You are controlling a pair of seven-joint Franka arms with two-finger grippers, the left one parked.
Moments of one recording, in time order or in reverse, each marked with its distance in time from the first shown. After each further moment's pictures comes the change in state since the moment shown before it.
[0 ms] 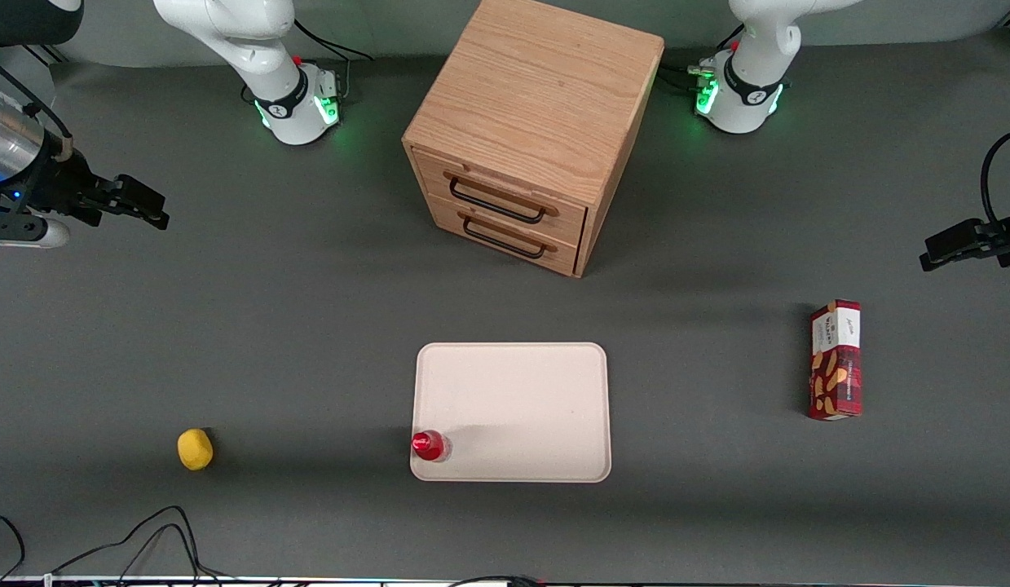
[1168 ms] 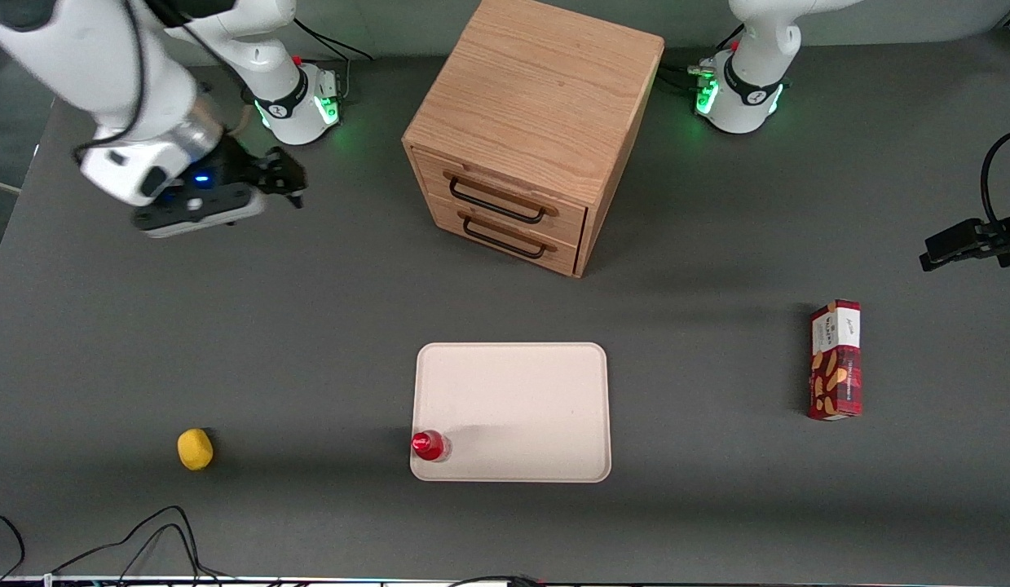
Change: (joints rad) arm 0.342 0.078 0.038 0.030 0.015 0.057 0.000
